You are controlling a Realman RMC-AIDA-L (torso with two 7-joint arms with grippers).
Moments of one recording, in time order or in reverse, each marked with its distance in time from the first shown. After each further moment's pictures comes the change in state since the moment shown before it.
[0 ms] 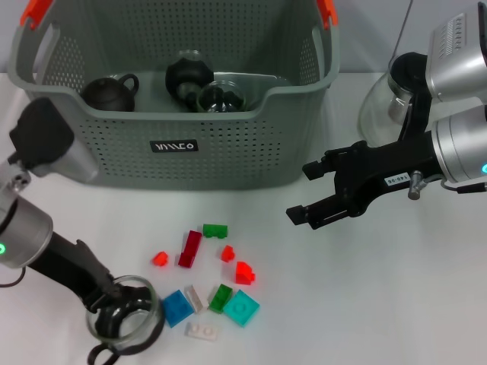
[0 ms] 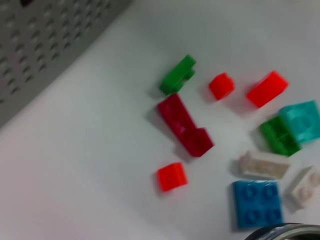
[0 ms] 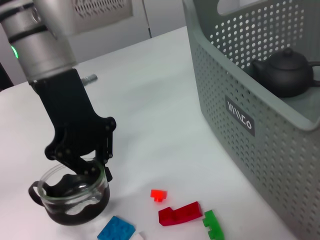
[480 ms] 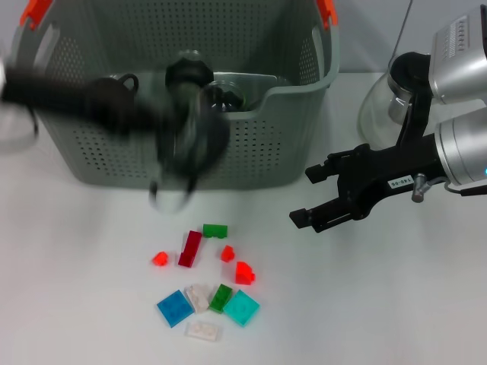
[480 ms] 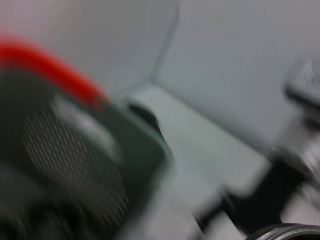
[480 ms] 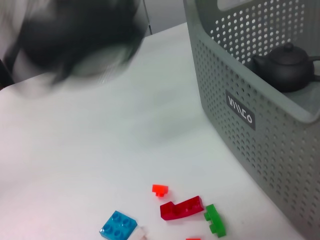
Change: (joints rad) left arm -0.225 0.079 -0.472 0.081 -0.446 0.278 -0.127; right arm -0.005 -0.003 0.003 0.000 -0.004 -0.011 0.002
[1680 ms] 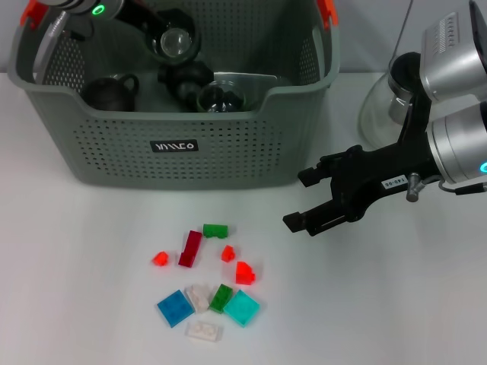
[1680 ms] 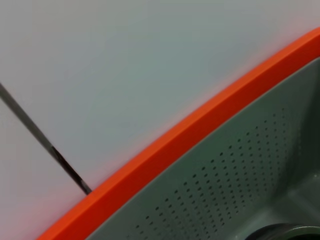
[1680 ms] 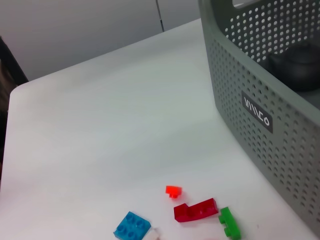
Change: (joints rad) left arm -0.353 0.066 0.379 -0.666 0.600 -1.209 -0.153; right arm 0.027 0.000 -0.009 0.004 -0.002 -0.026 0.024
